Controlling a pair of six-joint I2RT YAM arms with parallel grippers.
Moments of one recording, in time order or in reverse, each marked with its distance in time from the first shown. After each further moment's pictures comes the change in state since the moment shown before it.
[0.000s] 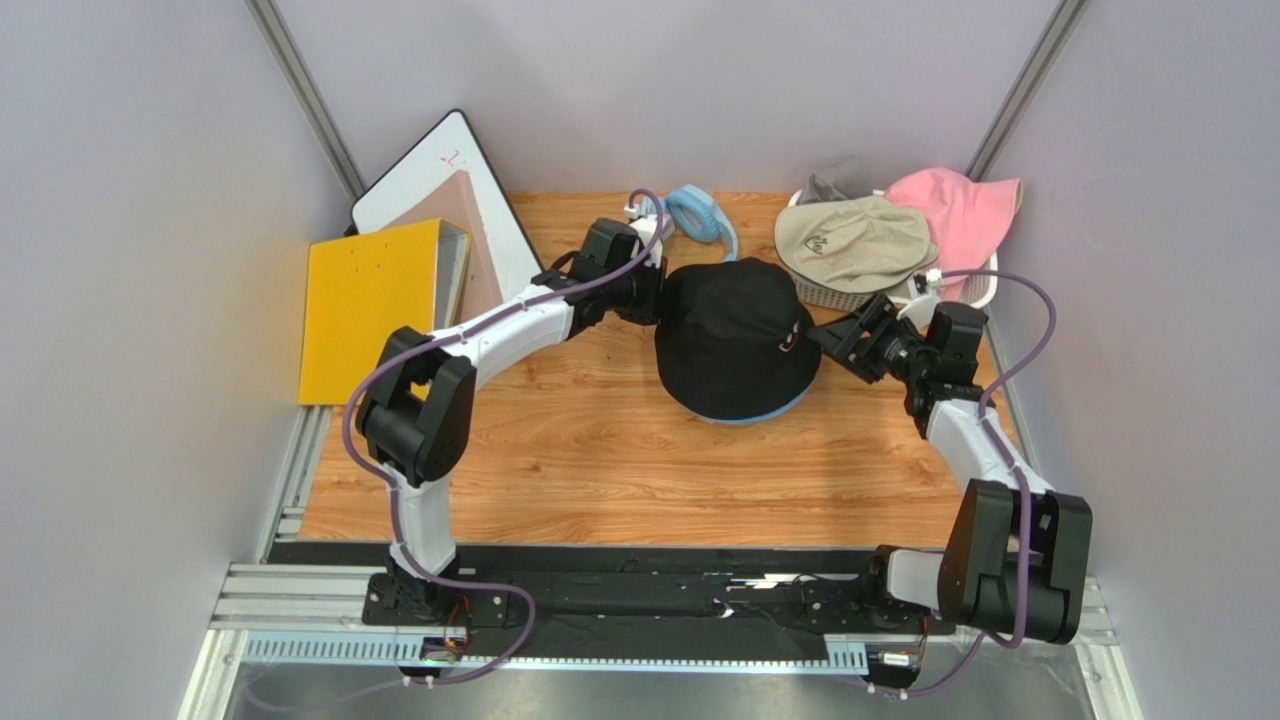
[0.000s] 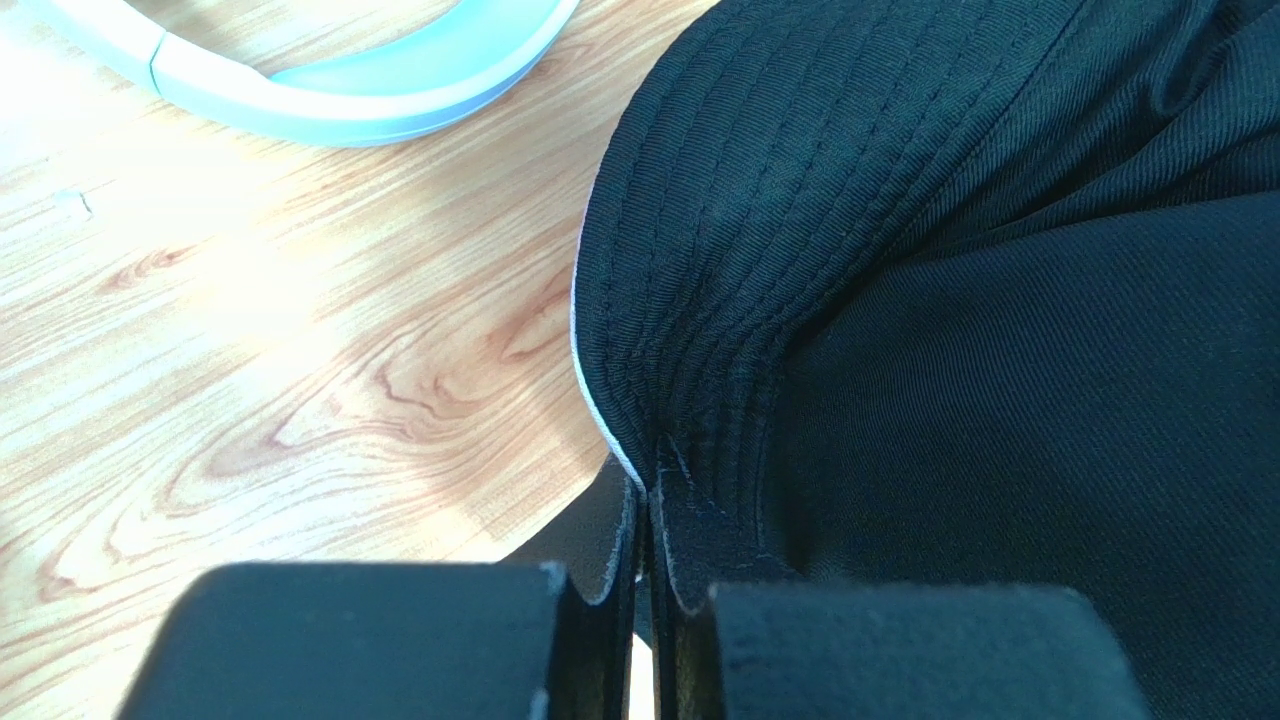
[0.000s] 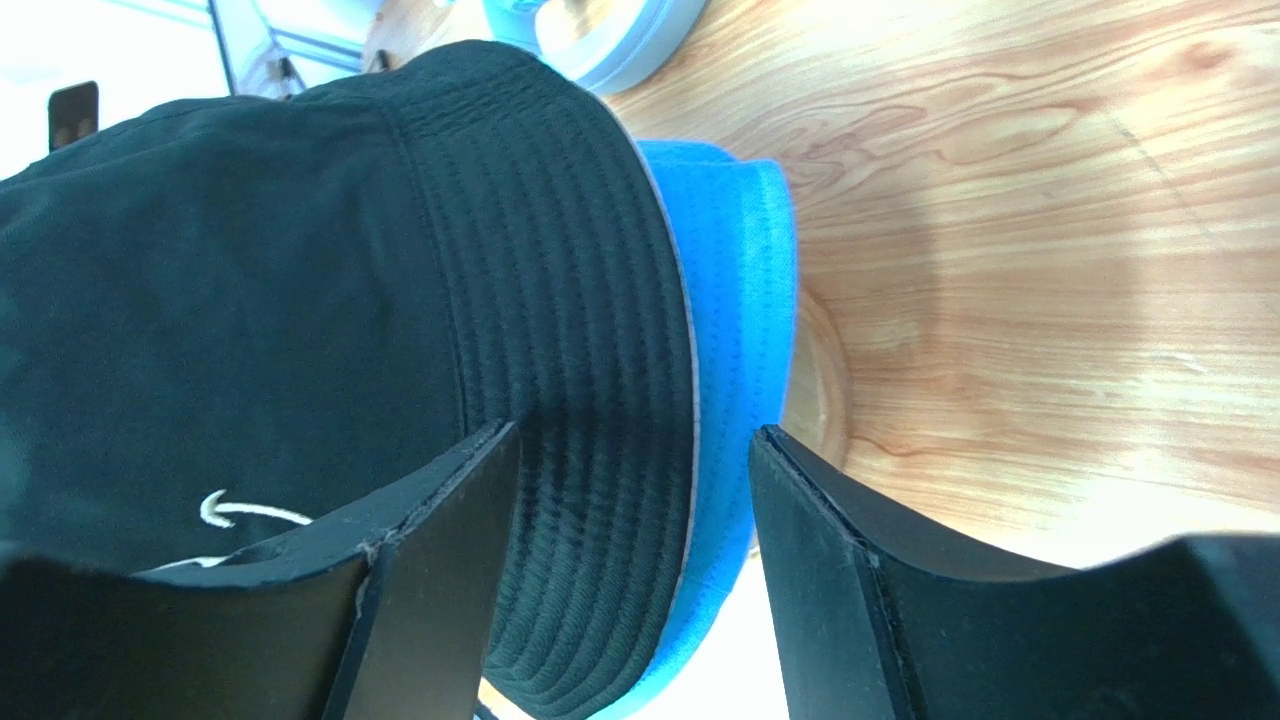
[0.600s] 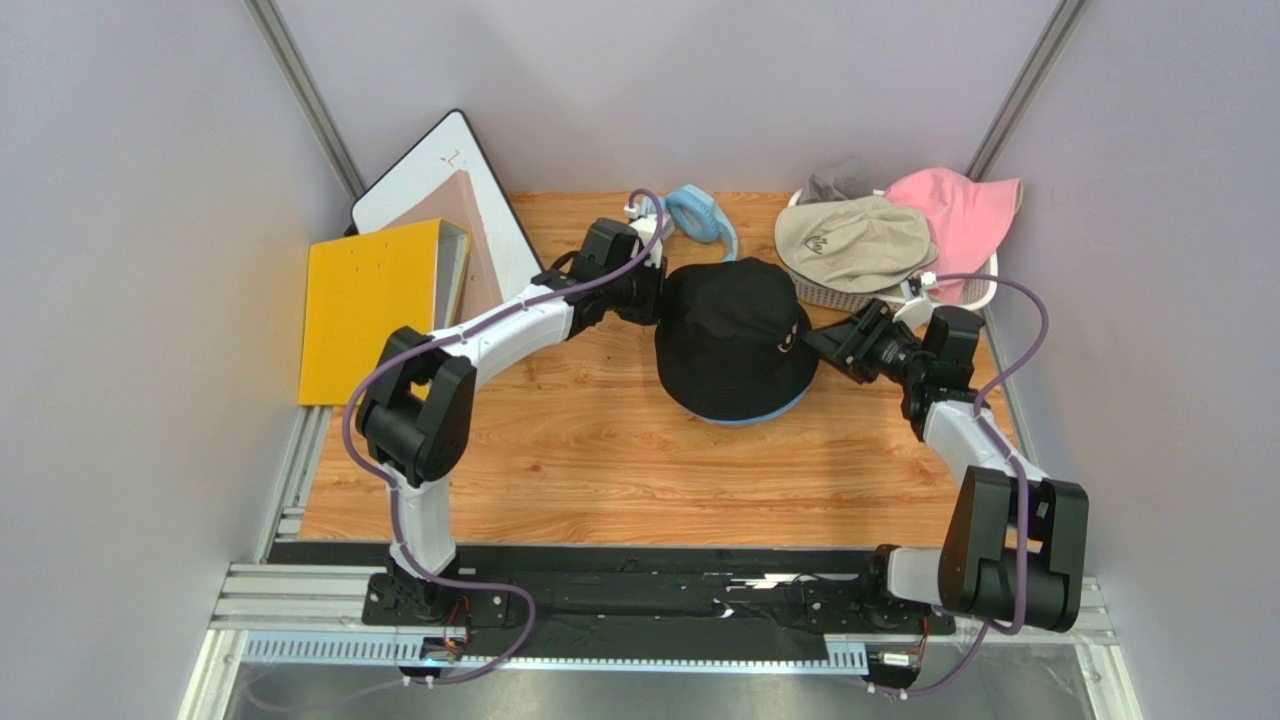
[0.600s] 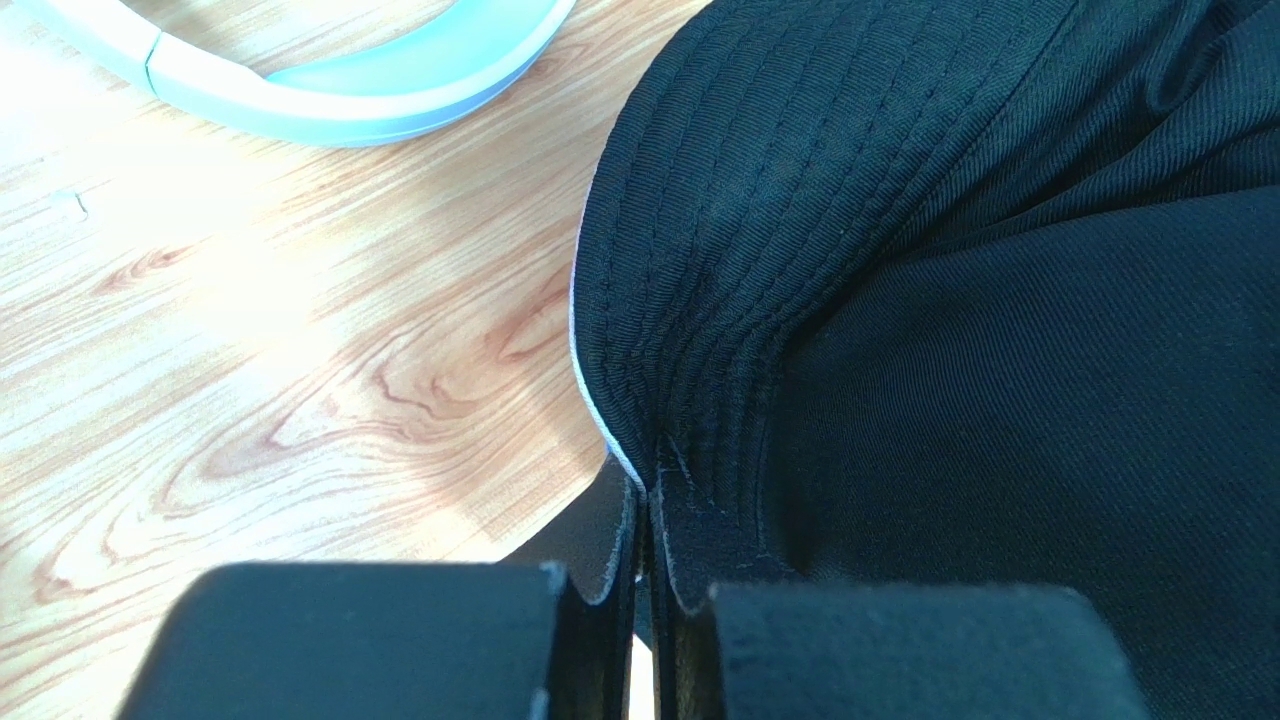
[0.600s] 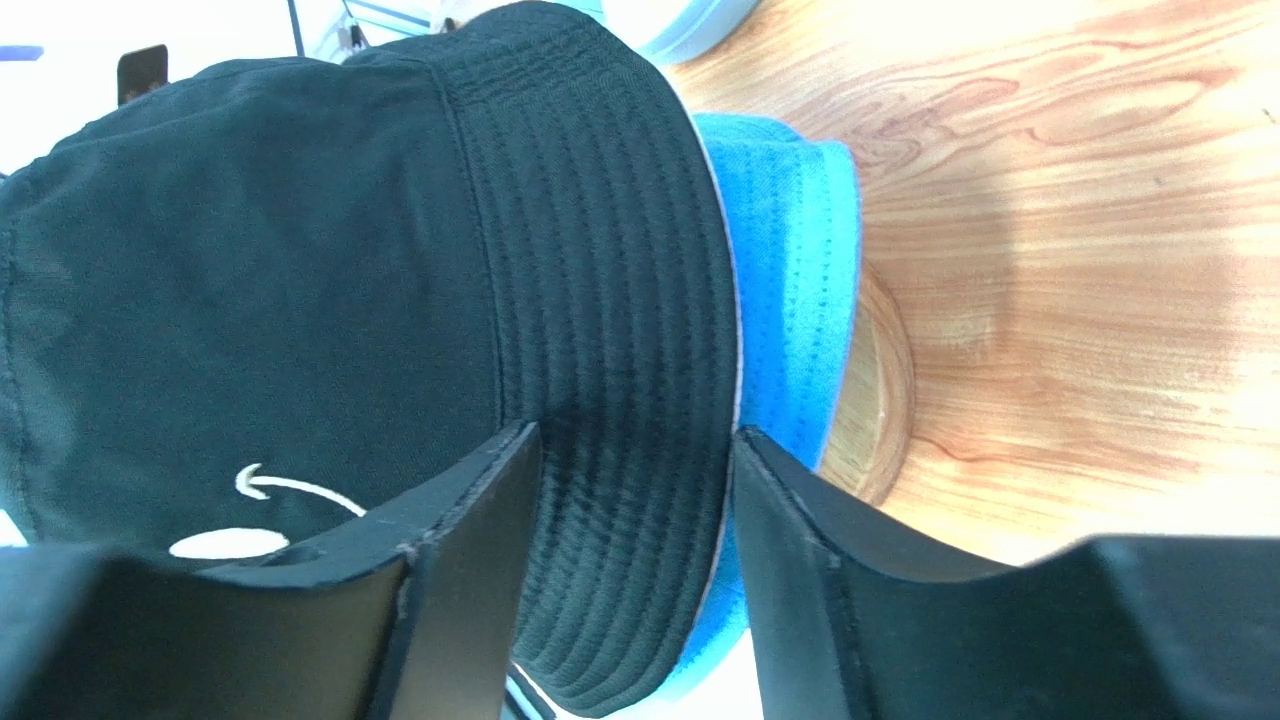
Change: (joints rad) left arm 0.000 0.000 0.000 0.000 0.006 -0.001; right arm 0.000 0.034 -0.037 0.119 -0.097 0.068
